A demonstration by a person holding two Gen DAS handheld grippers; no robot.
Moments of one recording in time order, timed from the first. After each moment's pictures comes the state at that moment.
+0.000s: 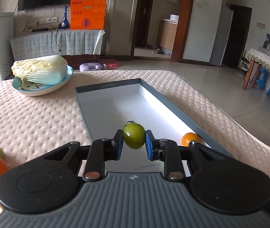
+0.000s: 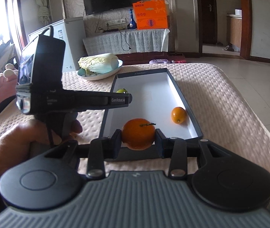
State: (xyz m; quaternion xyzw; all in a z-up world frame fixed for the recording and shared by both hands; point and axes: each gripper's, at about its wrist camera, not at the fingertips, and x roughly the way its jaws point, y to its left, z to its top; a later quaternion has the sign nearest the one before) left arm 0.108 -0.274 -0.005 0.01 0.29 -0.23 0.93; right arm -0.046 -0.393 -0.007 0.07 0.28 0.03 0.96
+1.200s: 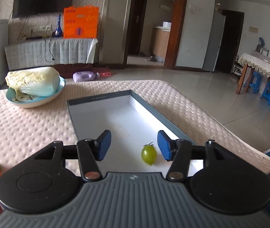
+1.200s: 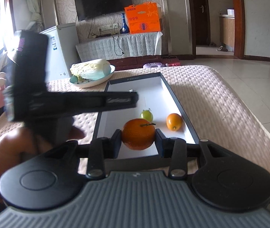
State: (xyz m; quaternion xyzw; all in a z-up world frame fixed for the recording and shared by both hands) left arm 0.107 -0.270 0.007 0.01 0.26 -0.25 0.93; right arm -0.027 -0.396 -0.012 0.08 0.27 0.01 0.96
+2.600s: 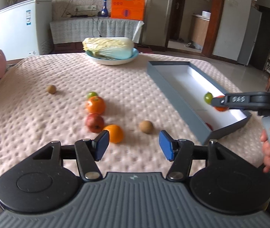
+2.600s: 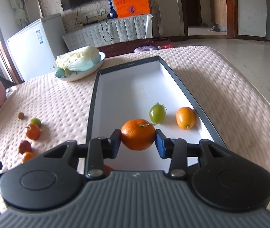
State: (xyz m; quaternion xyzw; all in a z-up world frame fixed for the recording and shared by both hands) left arm -0.007 -0.110 0.014 0.00 0.33 -0.13 0.94; right arm 0.030 -0.383 -0.030 0.12 0.31 -0.02 0.94
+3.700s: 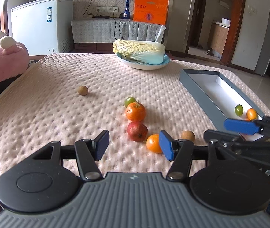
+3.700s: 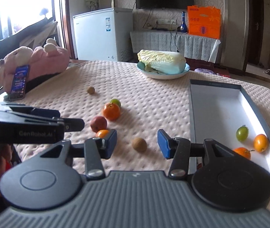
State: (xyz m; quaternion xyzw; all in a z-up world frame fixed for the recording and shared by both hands) left arm 0.013 -0.062 0.011 -0.02 0.32 -0.07 0.94; right arm -0.001 -0.267 -0.019 -0.01 0.27 0.16 0.95
